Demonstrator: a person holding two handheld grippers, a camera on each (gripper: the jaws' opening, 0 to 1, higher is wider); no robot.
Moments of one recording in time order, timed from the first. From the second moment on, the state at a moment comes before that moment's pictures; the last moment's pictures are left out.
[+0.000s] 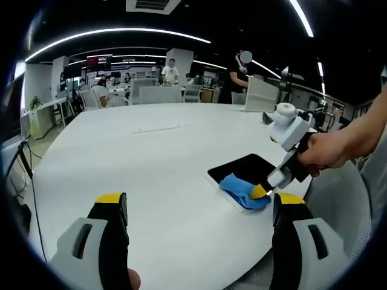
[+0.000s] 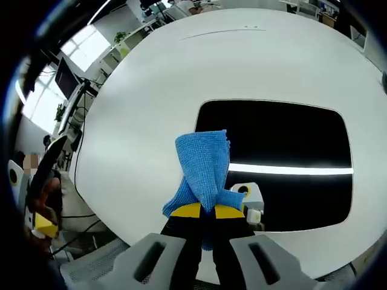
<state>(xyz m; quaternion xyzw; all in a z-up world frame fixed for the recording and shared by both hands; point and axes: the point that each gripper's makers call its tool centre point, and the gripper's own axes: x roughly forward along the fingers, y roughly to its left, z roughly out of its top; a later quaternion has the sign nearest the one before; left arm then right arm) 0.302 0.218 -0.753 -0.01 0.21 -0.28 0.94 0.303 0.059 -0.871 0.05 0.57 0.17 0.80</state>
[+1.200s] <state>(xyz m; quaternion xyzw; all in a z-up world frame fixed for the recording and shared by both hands) 0.295 0.222 -0.764 0.00 0.23 -0.27 0.93 0.383 0.057 -0.872 -0.04 0.56 0.18 0.81</state>
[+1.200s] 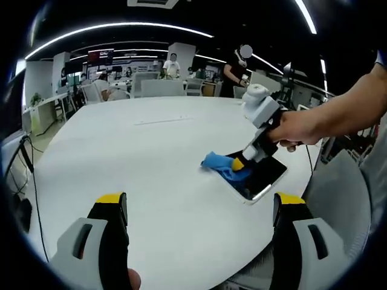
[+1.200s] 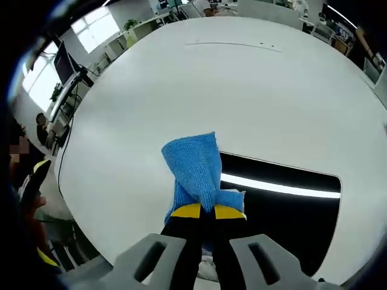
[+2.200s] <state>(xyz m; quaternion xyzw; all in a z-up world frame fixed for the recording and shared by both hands) 0.304 0.223 -0.765 0.00 0.23 -0.27 0.94 0.410 0.062 -0.867 -0.05 0.55 0.18 0.81</state>
